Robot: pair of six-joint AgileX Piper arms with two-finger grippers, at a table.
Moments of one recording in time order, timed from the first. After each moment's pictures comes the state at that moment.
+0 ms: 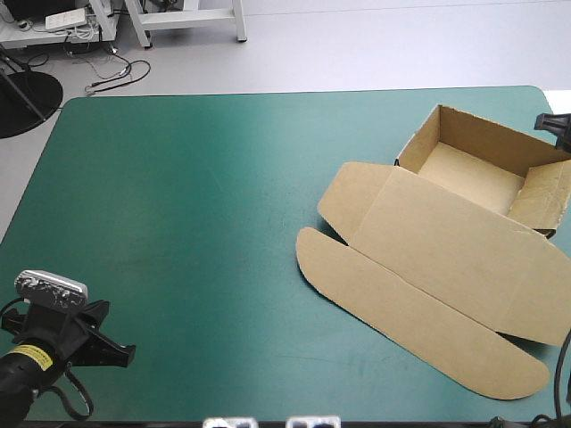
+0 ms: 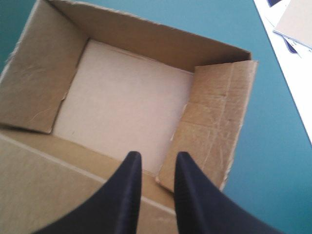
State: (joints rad) left arm -0.19 0.47 -0.70 0.02 1.01 0.15; right arm -0.39 1.54 -1.74 0.20 1.25 -0.14
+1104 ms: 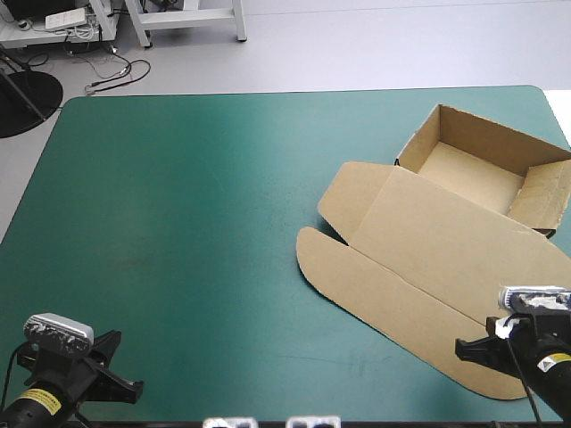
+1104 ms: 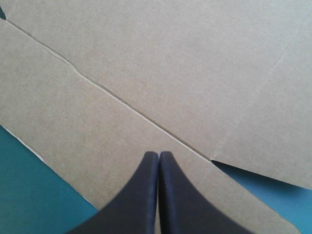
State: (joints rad) left arm -0.19 0.22 -0.49 -0.05 0.97 0.16; right arm -0.22 0.42 -0.55 0.27 1.04 -0.29
